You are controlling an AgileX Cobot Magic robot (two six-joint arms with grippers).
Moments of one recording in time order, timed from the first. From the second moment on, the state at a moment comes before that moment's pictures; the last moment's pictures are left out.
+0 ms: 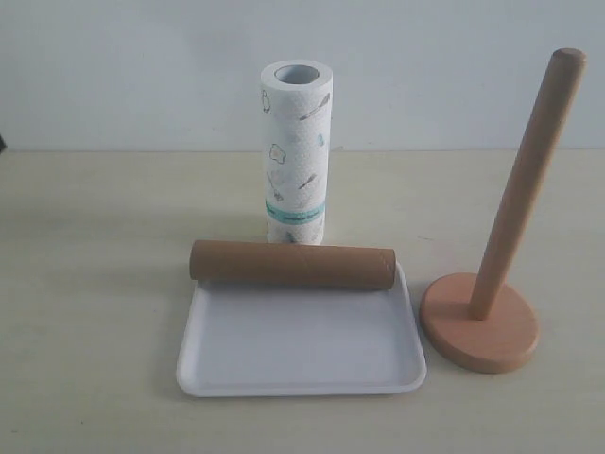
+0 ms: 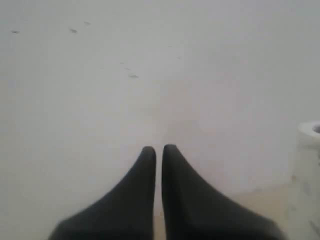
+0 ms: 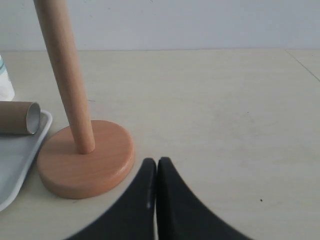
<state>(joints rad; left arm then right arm) 0.07 1.28 -0.44 0.44 -0.93 -0.23 0.02 0.00 0.00 0.00 0.35 0.03</state>
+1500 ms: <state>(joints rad) -0.22 2.11 -1.15 0.94 -1.07 -0.56 0.02 0.00 0.00 0.00 0.35 0.03</state>
